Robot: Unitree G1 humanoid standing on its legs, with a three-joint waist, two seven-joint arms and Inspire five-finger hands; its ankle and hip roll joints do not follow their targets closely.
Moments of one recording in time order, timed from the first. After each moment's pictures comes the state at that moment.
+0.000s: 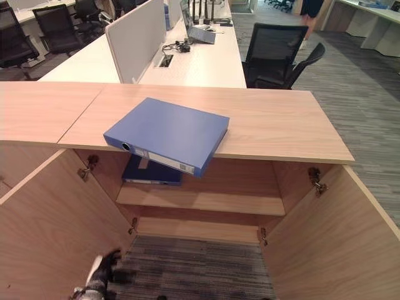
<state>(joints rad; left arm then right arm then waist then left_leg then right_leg) 0.14 0.33 -0.19 0.62 0.09 -0.09 0.35 0.06 -0.28 0.20 1.21 0.04 -0.04 -0.18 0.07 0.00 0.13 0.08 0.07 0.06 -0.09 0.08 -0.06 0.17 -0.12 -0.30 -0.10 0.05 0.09</state>
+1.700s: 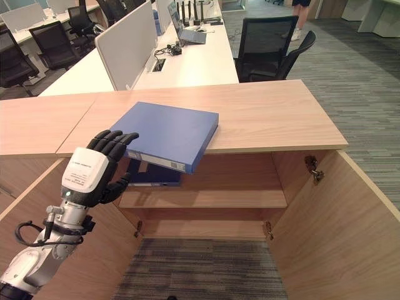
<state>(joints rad) -0.01 0.77 -0.20 -0.12 0.80 -0.15 0.53 0.11 -0.31 0.20 1.22 -0.06 -0.05 -0.21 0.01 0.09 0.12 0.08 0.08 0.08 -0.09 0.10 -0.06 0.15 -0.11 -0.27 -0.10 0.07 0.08</state>
